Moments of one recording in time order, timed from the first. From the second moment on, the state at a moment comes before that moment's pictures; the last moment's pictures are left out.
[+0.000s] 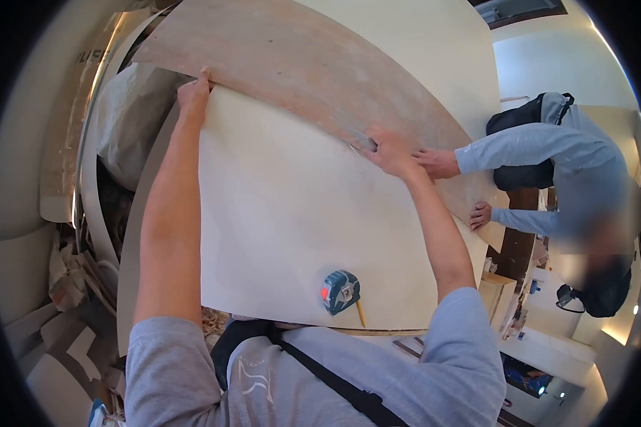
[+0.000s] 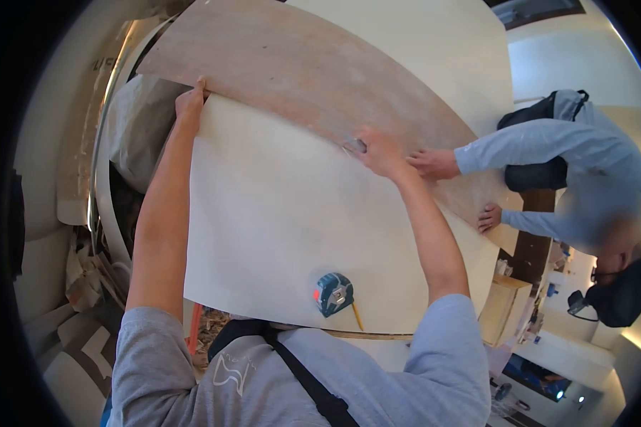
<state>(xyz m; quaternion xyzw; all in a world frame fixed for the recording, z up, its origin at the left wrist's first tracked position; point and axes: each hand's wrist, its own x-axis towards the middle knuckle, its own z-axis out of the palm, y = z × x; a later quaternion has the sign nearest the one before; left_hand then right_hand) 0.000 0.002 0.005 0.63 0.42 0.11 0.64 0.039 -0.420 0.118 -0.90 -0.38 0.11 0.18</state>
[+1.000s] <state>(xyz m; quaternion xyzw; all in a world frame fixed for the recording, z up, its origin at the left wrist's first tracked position) -0.002 -0.003 0.007 0.62 0.42 0.15 0.65 0.047 -0.223 0.156 -0.88 -0.37 0.13 0.28</state>
